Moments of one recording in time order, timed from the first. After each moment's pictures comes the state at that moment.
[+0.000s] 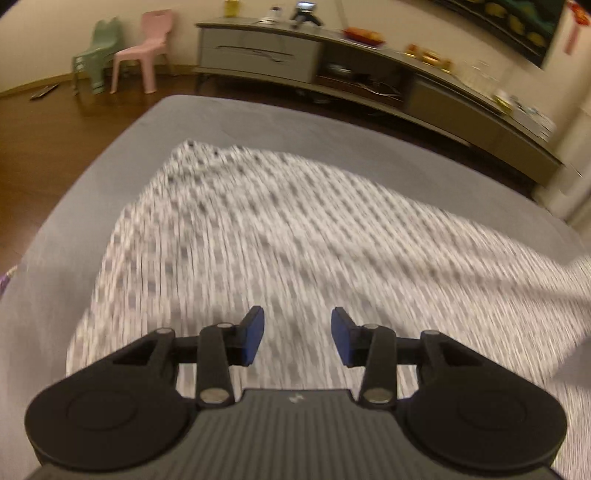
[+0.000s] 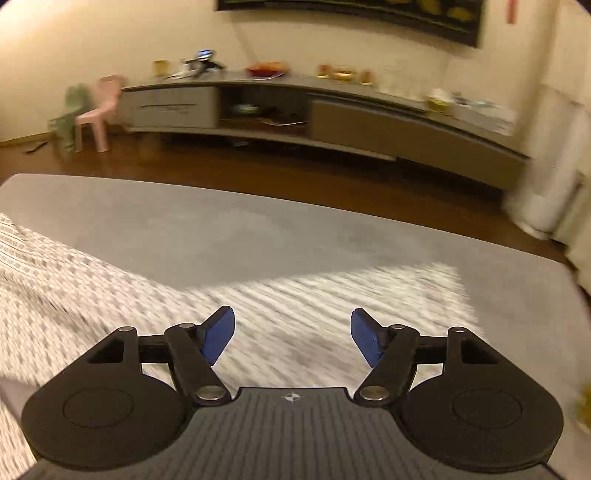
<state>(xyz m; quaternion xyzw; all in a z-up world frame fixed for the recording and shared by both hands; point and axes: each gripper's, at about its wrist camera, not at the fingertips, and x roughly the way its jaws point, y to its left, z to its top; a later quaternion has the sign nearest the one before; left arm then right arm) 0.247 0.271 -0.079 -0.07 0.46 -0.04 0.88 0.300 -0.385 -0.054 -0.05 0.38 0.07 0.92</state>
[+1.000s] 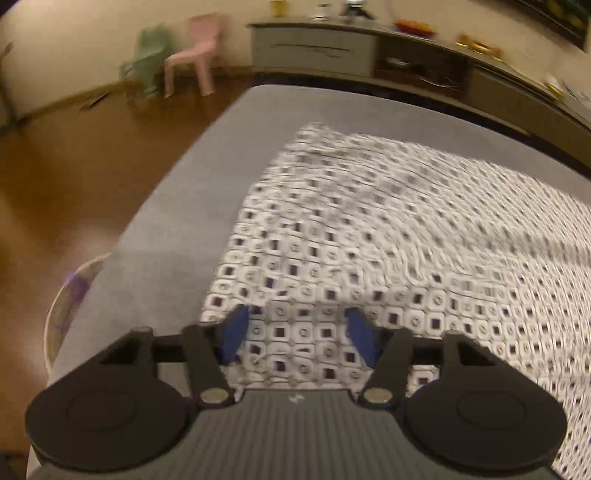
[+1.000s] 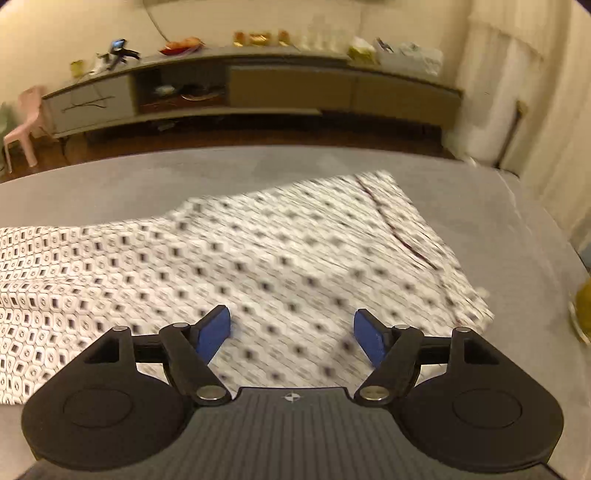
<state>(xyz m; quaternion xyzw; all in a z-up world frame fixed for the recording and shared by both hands) 0.254 0.341 -0.096 -0.02 0.47 0.08 0.88 0.289 -0.446 -0.099 0.00 0.41 -0.06 0.91</state>
